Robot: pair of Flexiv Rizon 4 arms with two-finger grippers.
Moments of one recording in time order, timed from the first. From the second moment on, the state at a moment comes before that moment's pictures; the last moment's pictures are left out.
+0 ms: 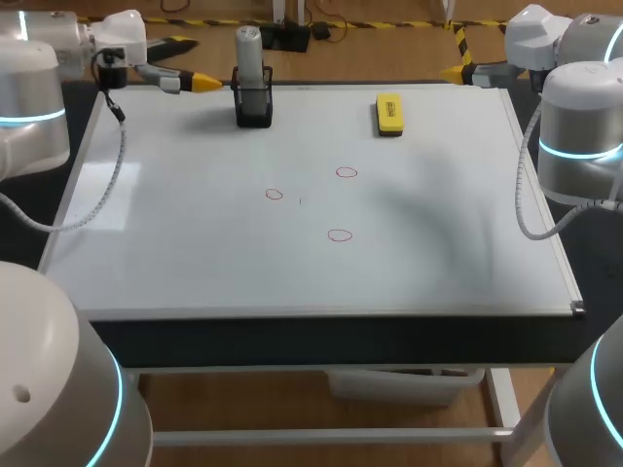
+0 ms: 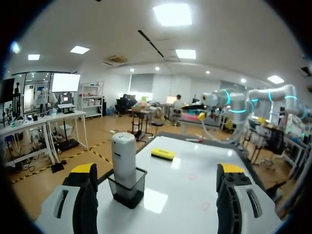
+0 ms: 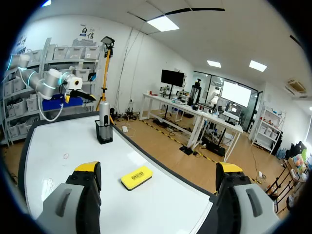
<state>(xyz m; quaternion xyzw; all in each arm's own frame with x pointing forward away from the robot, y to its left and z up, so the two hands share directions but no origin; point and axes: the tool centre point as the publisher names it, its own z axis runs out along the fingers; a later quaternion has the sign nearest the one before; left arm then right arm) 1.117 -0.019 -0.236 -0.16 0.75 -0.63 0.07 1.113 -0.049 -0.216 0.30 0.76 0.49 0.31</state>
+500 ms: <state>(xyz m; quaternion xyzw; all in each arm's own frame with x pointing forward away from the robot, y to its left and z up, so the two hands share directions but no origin) 1.147 -0.034 -0.249 -0.13 0.72 -0.68 0.03 1.113 -0.049 -0.216 0.30 0.76 0.49 0.31</state>
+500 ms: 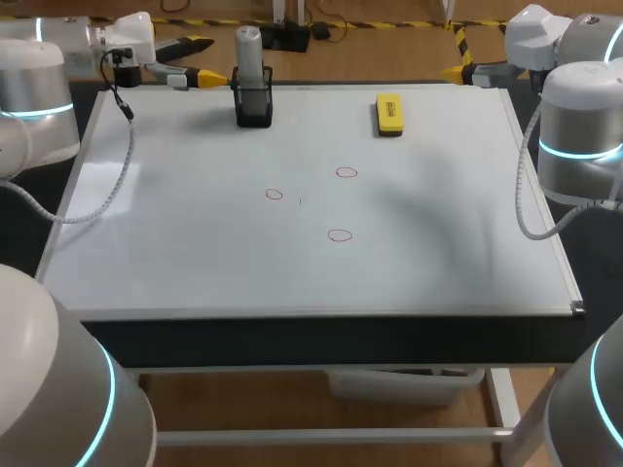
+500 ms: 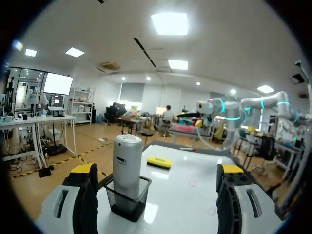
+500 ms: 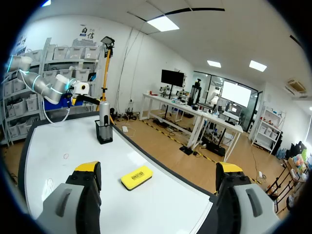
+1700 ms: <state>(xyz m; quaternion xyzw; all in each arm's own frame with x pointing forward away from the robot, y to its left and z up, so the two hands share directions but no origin) 1.213 -0.101 -0.267 -0.08 0.71 -0.70 0.00 1.113 -0.049 -0.216 0.30 0.76 0.49 0.31</state>
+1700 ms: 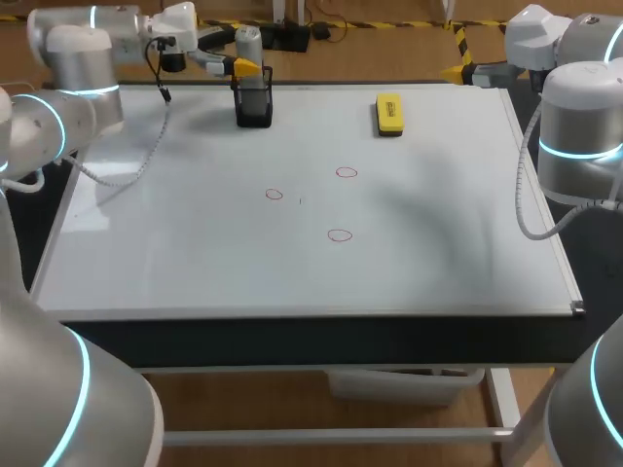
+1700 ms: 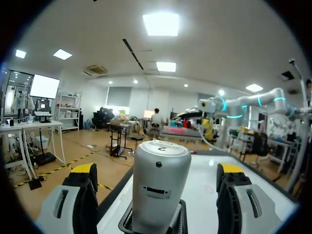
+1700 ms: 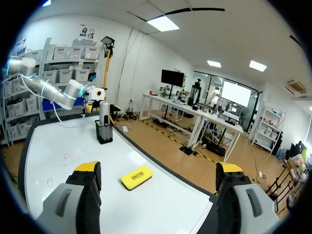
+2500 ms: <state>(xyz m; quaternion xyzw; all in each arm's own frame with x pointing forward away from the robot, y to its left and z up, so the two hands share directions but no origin) 1.221 -0.107 -0.276 -0.10 0.72 -0.69 0.00 1.113 -0.049 -0.216 0.30 0.76 0.49 0.31</state>
